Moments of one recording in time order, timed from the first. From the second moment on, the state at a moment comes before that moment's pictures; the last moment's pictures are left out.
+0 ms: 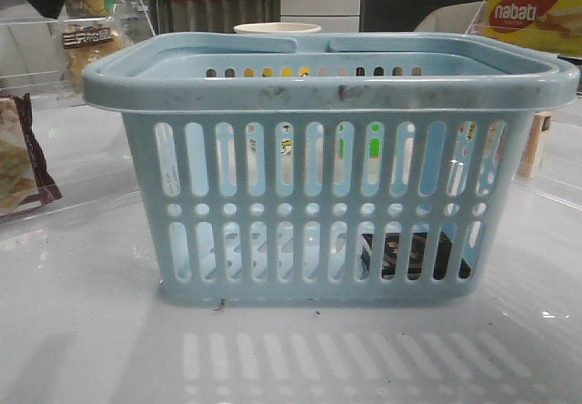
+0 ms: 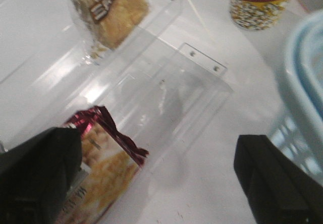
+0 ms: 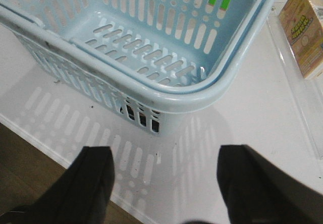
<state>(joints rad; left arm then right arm) -0.17 1.48 -1.22 0.00 0.53 0.11 0.46 0.69 -0.74 -0.01 0.74 -0.03</state>
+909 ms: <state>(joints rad) -0.11 2.07 -1.78 0.00 0.53 0.11 0.46 0.69 -0.74 -0.01 0.74 -0.03</state>
